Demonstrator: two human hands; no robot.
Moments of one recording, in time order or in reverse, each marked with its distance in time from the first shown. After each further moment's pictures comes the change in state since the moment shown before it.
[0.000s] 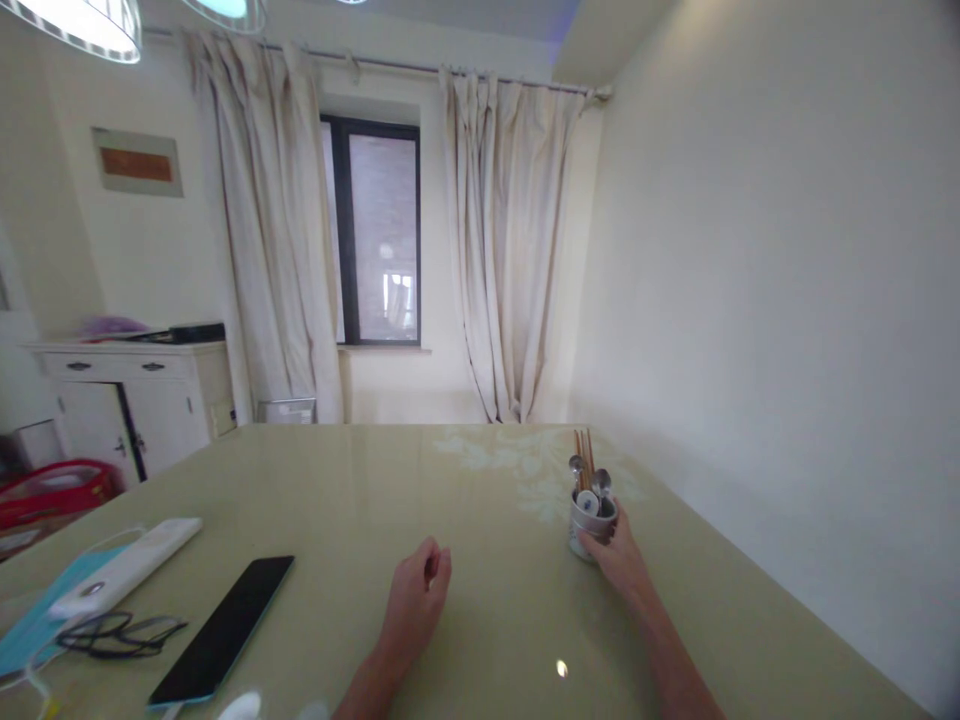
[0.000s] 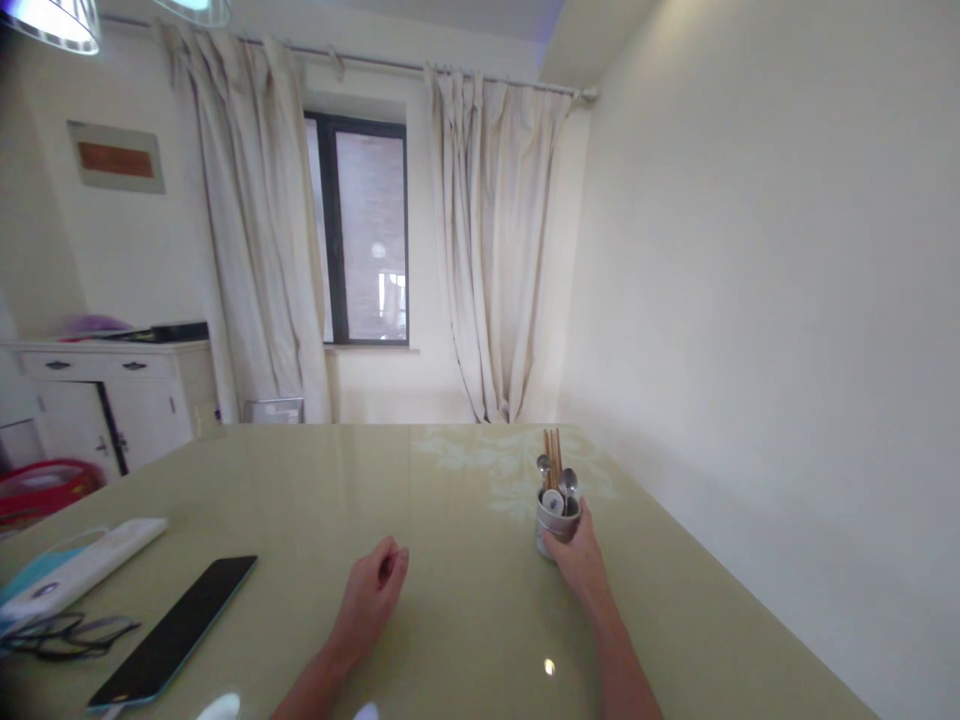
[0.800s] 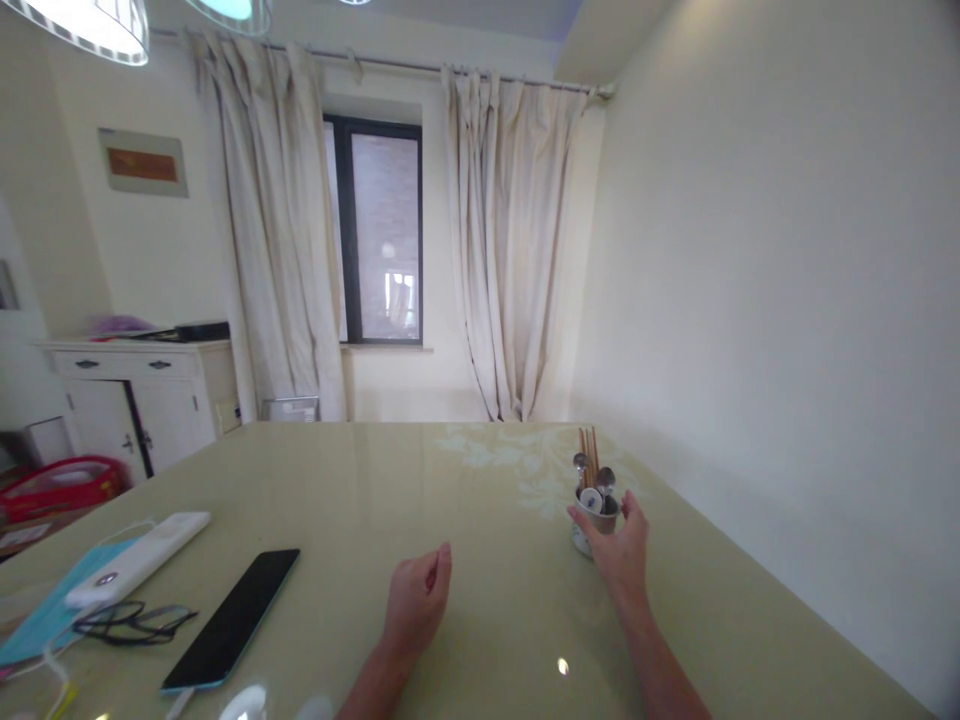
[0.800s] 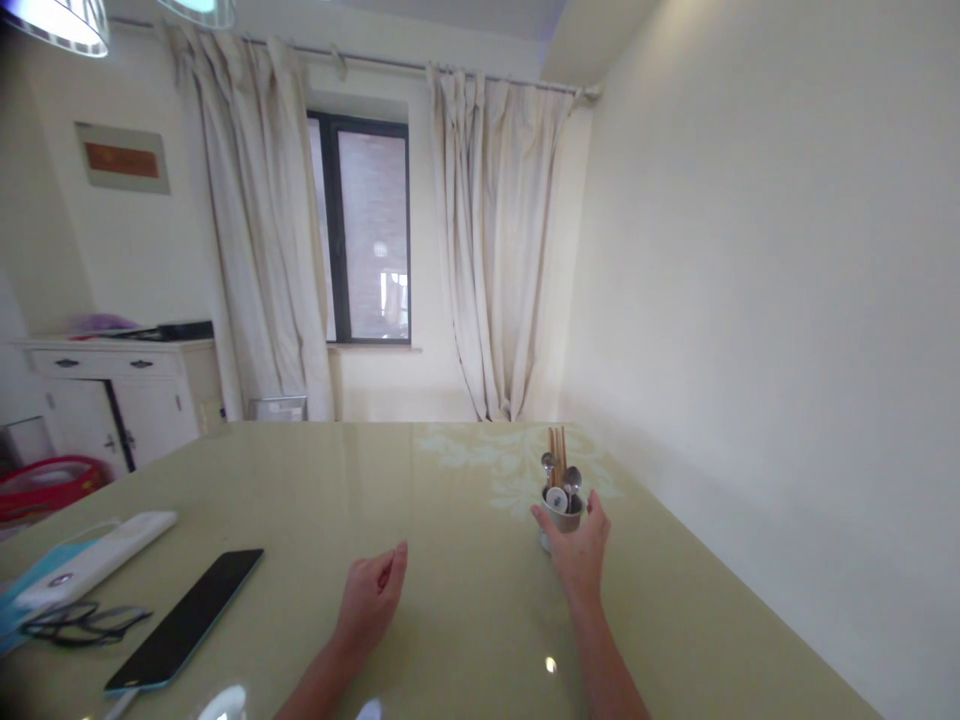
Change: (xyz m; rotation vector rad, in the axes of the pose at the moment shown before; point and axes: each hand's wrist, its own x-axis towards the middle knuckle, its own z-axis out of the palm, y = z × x) left_hand -0.006 0.018 -0.007 0.031 0.056 0.051; right_hand -0.011 -0.023 0.015 -0.098 0.350 -0.151
